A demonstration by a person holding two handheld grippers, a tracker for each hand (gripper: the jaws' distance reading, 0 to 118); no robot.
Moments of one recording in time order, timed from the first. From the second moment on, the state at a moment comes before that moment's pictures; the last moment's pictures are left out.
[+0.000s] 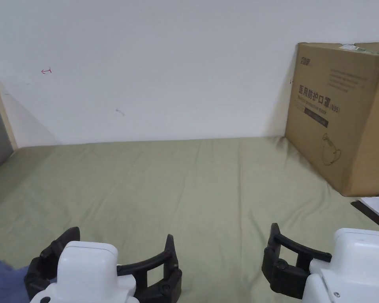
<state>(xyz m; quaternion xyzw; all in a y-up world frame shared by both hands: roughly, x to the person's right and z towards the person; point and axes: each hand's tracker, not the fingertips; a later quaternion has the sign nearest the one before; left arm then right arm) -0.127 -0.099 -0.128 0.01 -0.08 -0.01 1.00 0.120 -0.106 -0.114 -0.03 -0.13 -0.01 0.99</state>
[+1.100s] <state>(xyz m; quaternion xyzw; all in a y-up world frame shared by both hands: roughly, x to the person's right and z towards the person) -0.209 -0.071 -0.103 -0.04 0.06 0.01 1.00 0.027 -0.080 -0.133 -0.03 0.10 -0.01 0.99</state>
